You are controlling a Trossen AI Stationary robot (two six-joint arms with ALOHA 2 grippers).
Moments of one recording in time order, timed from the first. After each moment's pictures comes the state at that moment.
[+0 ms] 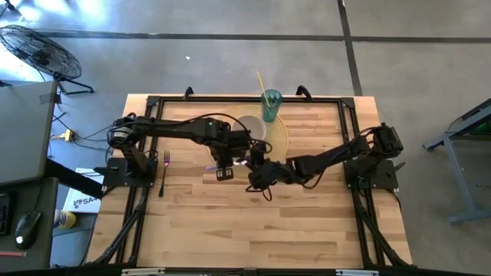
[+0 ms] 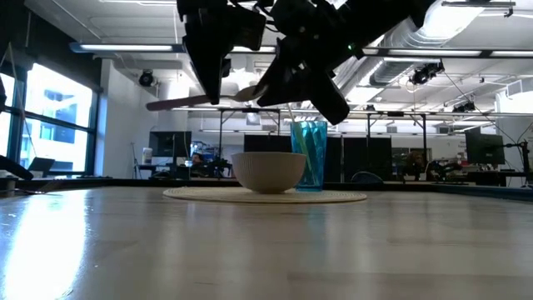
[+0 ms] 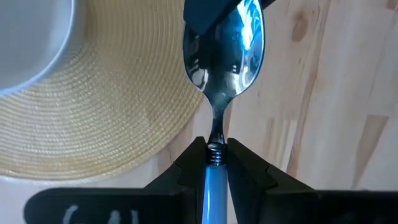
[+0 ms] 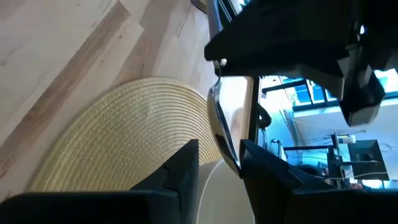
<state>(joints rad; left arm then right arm) 0.05 1.76 1.59 -1.16 0.07 -0.09 0.20 1.73 1.03 0.16 0.60 -0.81</state>
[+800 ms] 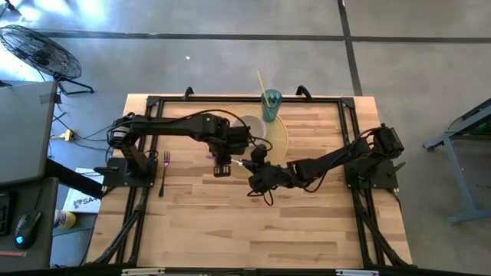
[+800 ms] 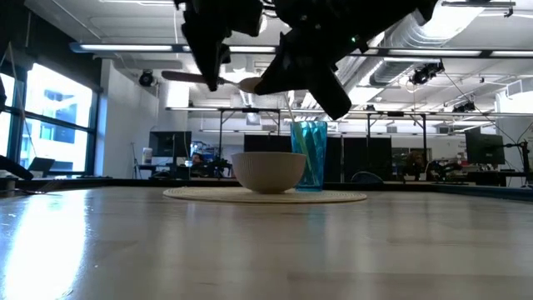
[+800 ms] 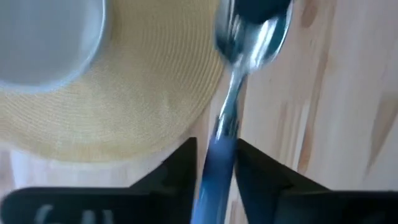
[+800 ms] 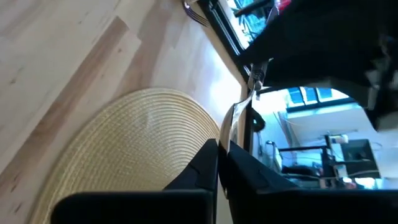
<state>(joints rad) 0.05 1.76 1.69 -1.29 0.01 -0.02 0.24 1.73 1.04 0.18 0.64 -0.80</state>
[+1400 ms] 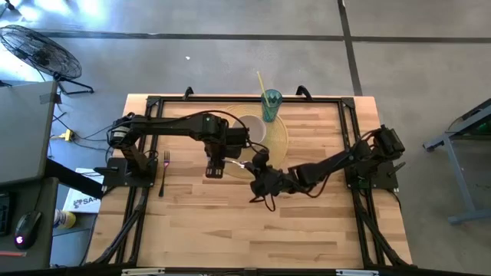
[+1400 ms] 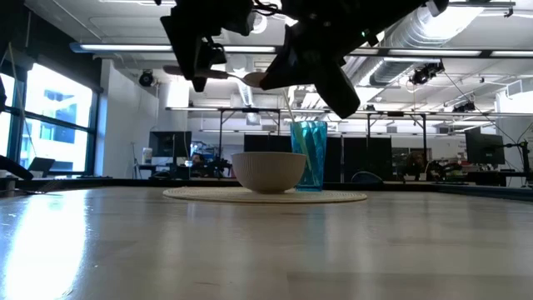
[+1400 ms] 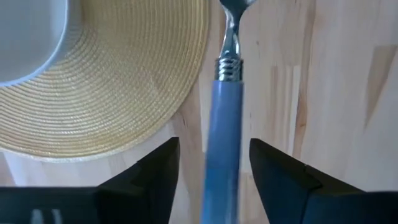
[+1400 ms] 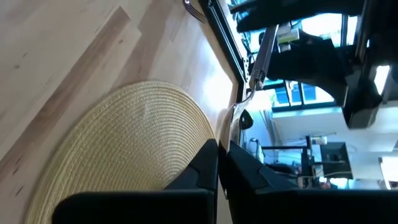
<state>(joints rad) 0.05 1.76 1.69 -1.38 0.06 0.10 0.28 1.73 1.04 0.17 0.73 -0.86</state>
